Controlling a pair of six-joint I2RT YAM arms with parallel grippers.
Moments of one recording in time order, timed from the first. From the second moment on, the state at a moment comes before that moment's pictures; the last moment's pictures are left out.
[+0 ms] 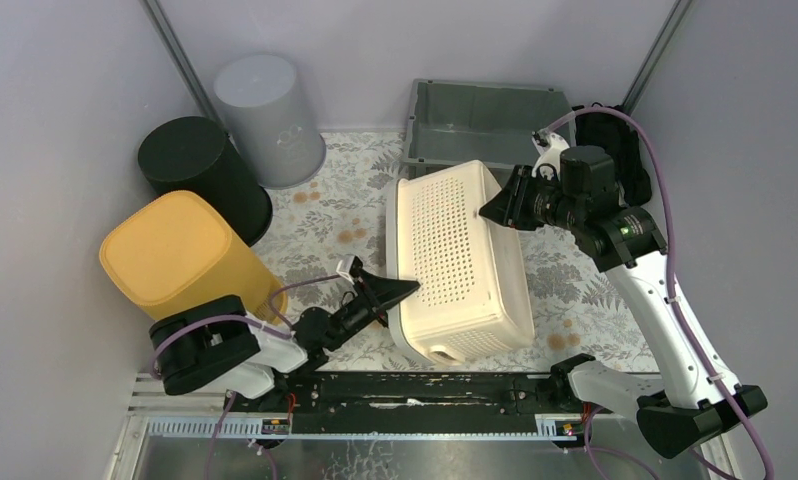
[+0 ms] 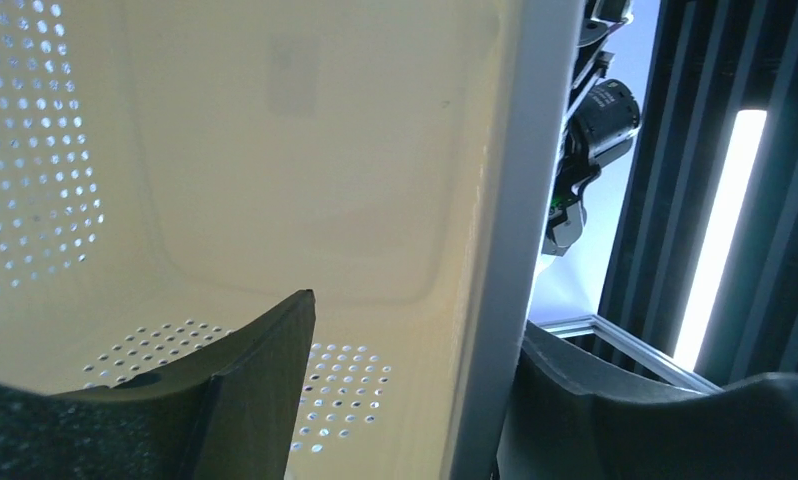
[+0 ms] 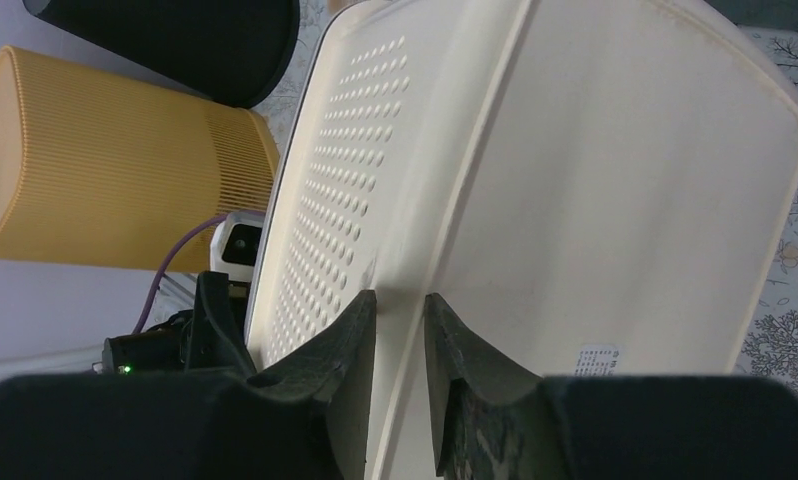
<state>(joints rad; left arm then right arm) -1.05 1.41 0.10 1.57 -0.10 -1.76 0.38 1.10 1.36 -0.81 -0.31 0.50</state>
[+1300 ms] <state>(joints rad) -1.02 1.61 0.15 1.39 0.14 -1.62 0.37 1.12 1.24 -0.85 -0.35 0.46</state>
